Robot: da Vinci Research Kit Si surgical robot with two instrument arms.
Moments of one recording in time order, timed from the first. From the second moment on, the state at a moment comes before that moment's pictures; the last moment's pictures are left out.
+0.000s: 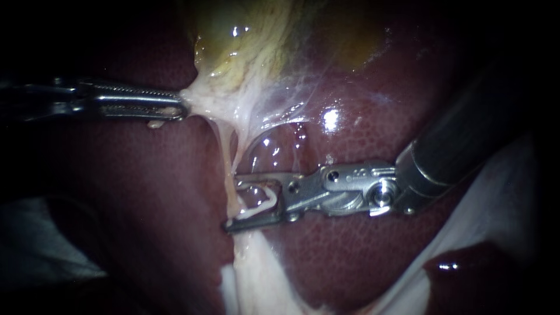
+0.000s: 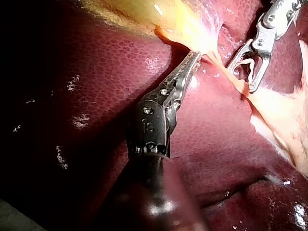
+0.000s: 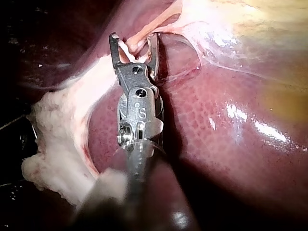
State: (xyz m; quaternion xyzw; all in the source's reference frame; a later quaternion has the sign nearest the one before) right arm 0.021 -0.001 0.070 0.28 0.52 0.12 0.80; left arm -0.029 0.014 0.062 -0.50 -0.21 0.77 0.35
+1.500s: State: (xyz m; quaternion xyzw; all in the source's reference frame) right arm 0.014 0.000 0.063 0.37 0.55 0.16 0.74; left arm -0.029 0.014 0.062 -0.50 -0.21 0.77 0.35
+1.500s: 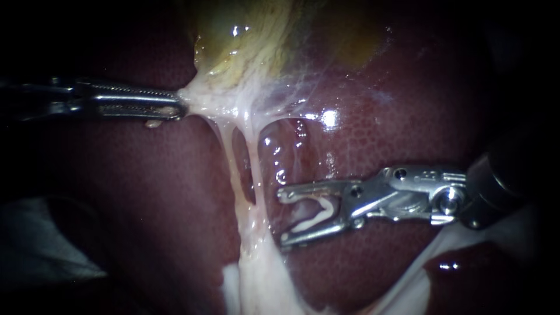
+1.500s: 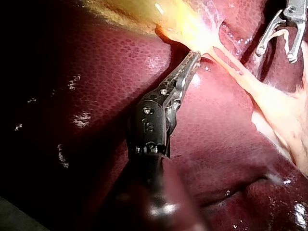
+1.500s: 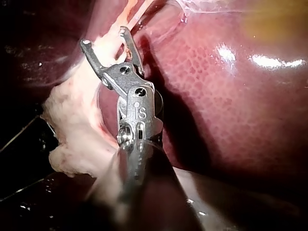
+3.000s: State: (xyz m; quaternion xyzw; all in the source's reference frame) right arm 0.018 0.001 0.072 0.37 0.54 0.20 0.73; left arm -0.029 0.014 0.062 -0.50 -0.21 0.77 0.35
